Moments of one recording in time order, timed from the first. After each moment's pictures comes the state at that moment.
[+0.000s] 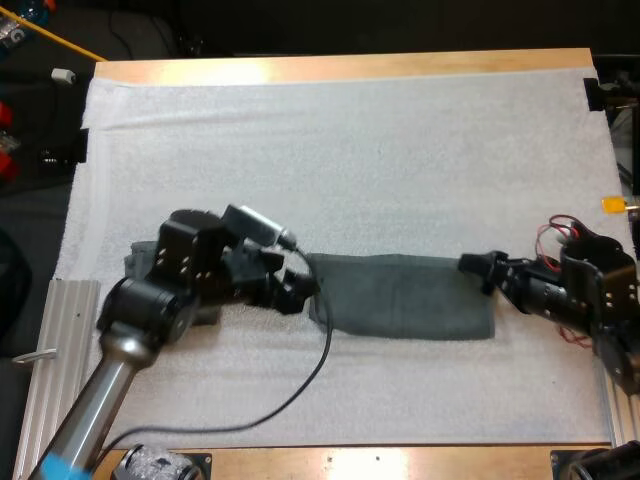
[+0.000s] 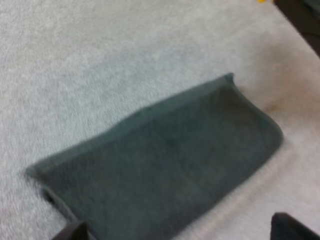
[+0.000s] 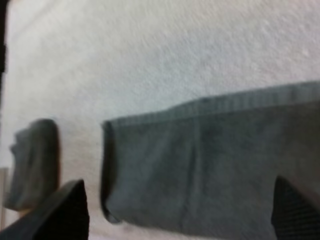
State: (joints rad) left arm -0.36 0.98 -0.86 0.83 0.52 -1.82; right arm 0.31 0.85 -0.67 0.67 -0.31 -1.18
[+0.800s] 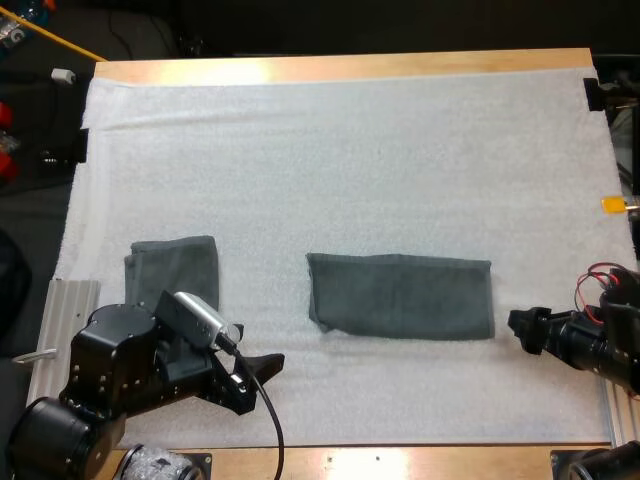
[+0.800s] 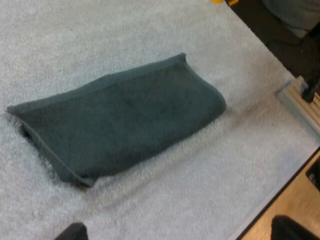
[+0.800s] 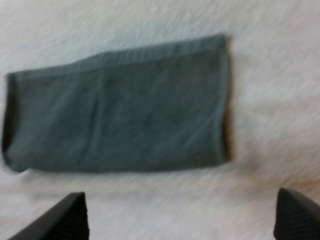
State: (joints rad) left arm -0.36 0.57 -0.86 1.17 0.53 -1.87; right arm 0.31 0.66 -0.76 1.13 -0.10 -1.37
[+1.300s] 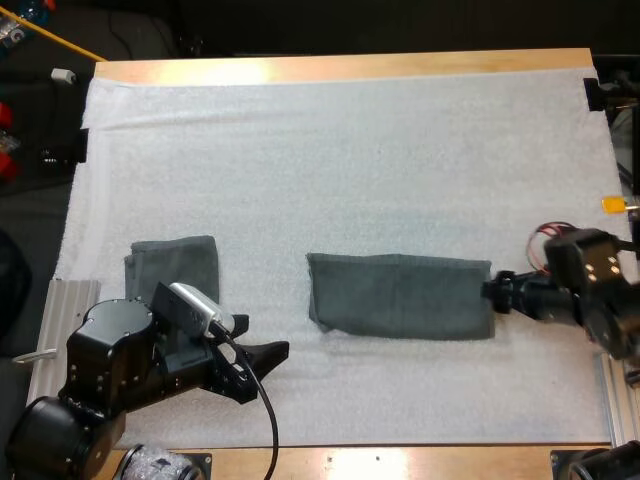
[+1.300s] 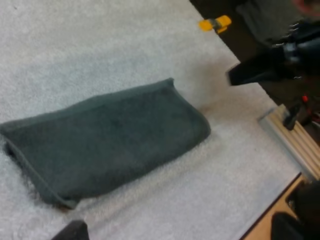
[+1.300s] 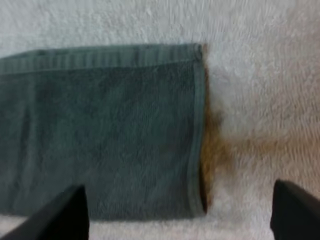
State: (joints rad) left arm -0.36 0.57 -0.86 1.09 0.57 -1.96; right arm 0.31 1.06 -0.76 0.92 -0.06 -1.43
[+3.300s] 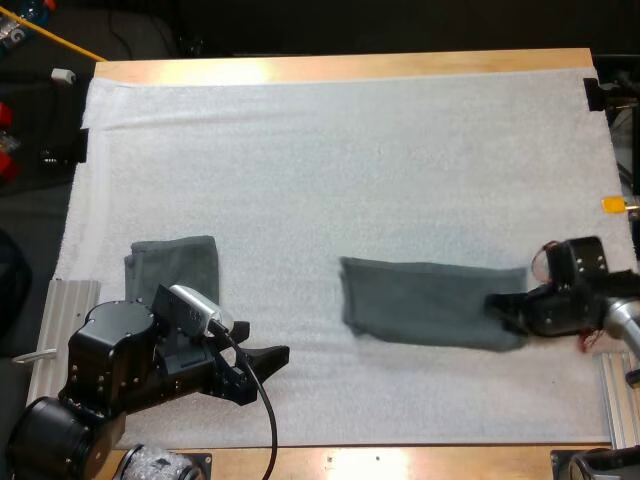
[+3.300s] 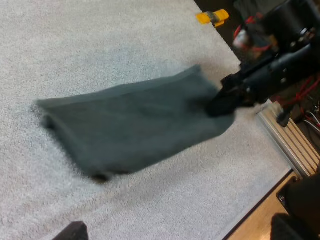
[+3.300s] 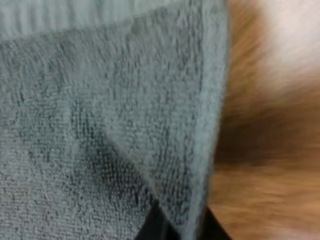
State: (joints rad) left arm -0.36 0.57 -0.86 1.12 0.57 -1.98; right arm 0.13 1.27 -0.64 0.85 -0.19 -1.56
